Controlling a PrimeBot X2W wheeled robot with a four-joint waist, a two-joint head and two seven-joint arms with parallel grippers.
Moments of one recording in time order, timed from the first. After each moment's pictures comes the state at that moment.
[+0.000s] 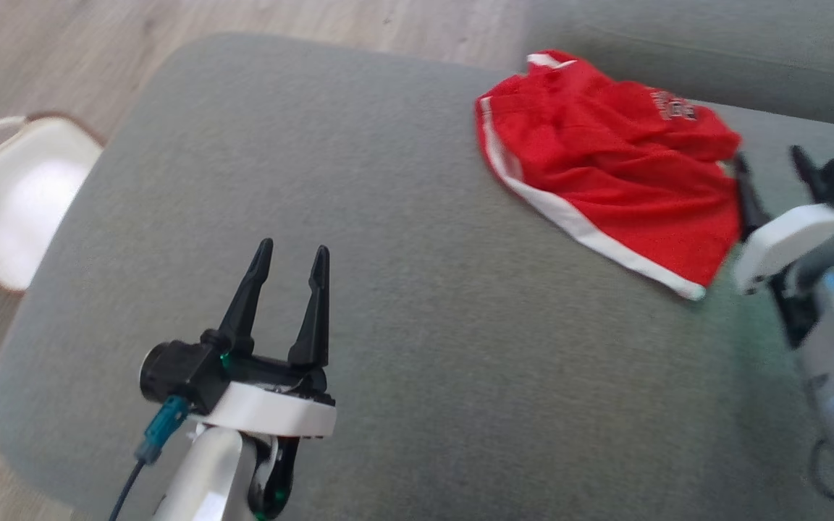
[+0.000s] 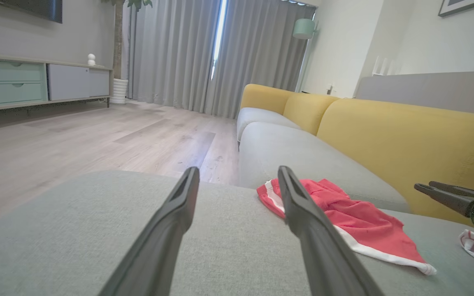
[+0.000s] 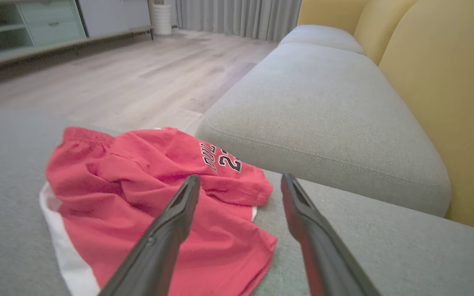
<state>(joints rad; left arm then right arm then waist) -0.20 0.04 -0.29 0.24 -0.31 -0.12 -0.25 -0.76 -0.31 0.21 1.12 0.19 0.13 -0.23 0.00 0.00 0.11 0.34</state>
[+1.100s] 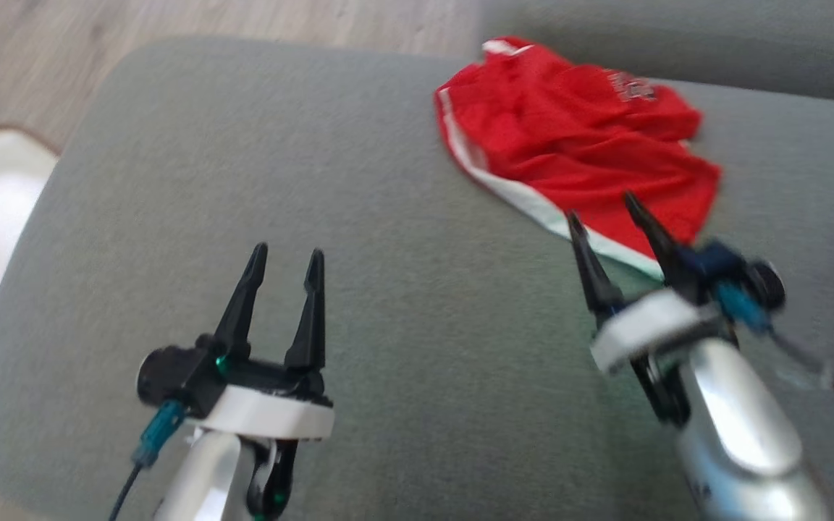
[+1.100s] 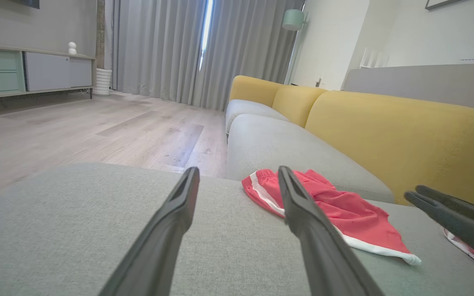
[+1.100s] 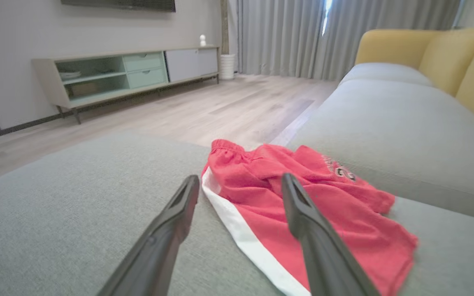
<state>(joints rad) -0.19 0.04 -0.28 0.22 -0.31 -0.12 -0.25 -0.36 -0.08 0.23 0.44 0.07 0.13 -0.15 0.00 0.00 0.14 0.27</state>
